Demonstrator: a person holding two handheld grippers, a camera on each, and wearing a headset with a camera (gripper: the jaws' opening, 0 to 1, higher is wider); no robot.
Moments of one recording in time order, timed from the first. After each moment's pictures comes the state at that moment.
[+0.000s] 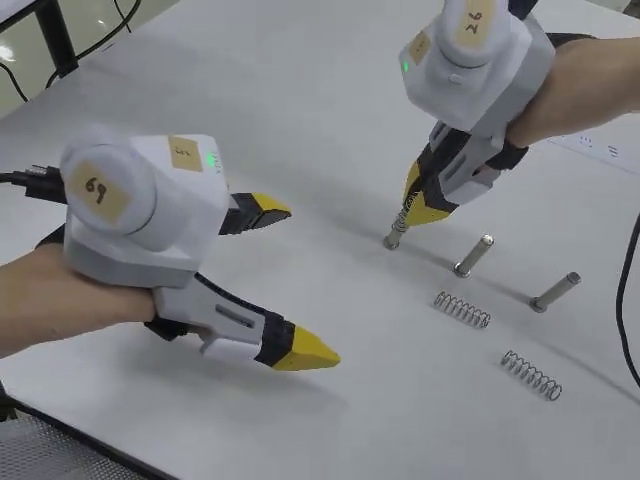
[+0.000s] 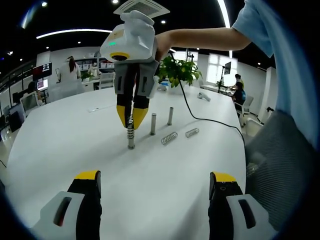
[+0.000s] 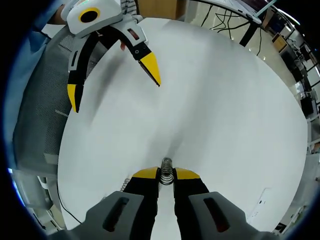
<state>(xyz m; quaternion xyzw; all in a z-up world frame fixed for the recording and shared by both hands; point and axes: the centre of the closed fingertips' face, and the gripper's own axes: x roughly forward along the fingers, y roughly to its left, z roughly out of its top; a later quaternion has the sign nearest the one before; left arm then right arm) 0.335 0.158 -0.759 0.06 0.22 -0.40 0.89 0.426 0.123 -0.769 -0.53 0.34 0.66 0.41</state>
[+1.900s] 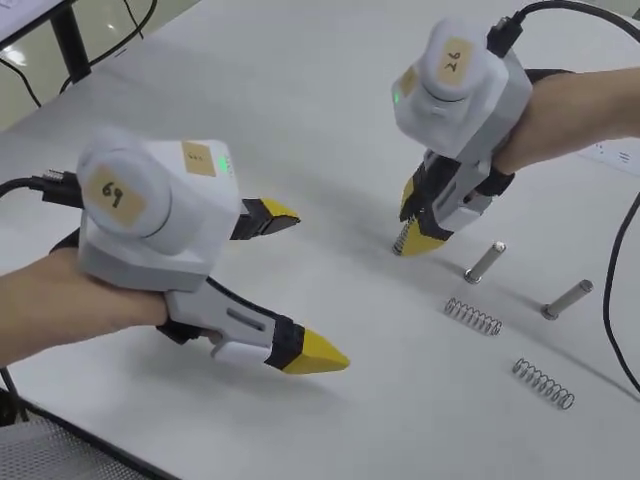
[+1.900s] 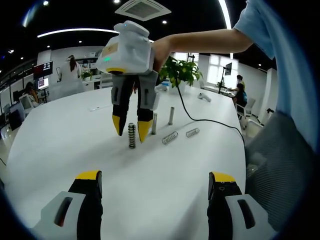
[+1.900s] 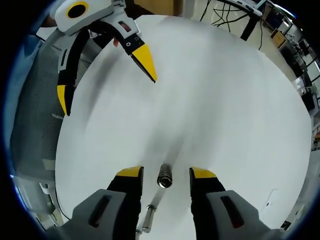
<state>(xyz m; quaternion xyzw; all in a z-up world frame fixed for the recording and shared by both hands) 0.335 0.158 -0.760 0.05 0.22 -0.39 0.89 0.430 0.129 -0.790 -0.52 0.35 0.66 0.42</state>
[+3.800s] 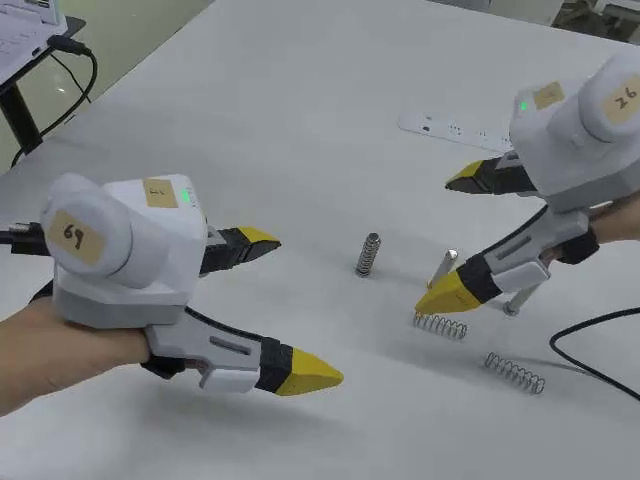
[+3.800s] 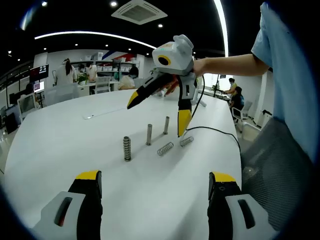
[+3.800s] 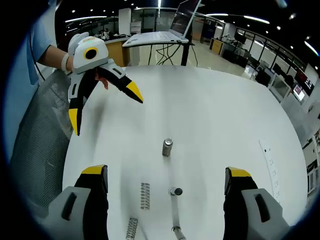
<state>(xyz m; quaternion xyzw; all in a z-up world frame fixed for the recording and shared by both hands) 0.340 0.145 -0.740 0.05 0.21 -0.42 0.88 0.419 0.072 -0.735 -0.32 0.30 0.61 0.66</state>
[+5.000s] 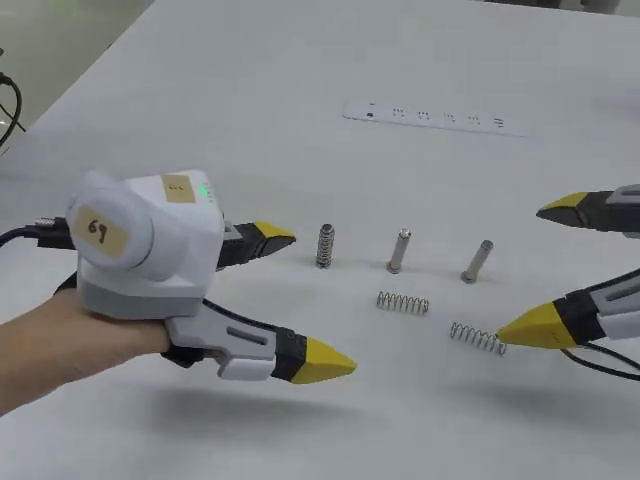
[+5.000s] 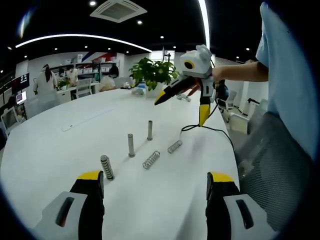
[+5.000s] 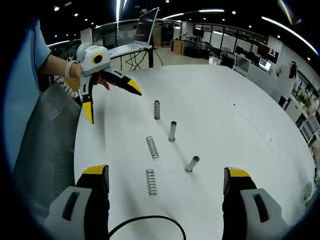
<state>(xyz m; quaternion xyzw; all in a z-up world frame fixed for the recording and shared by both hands) 0.350 0.097 -0.733 0.09 0.20 -0.49 0.84 0.390 -0.050 -0.726 -0.22 0.31 0.51 0.77</state>
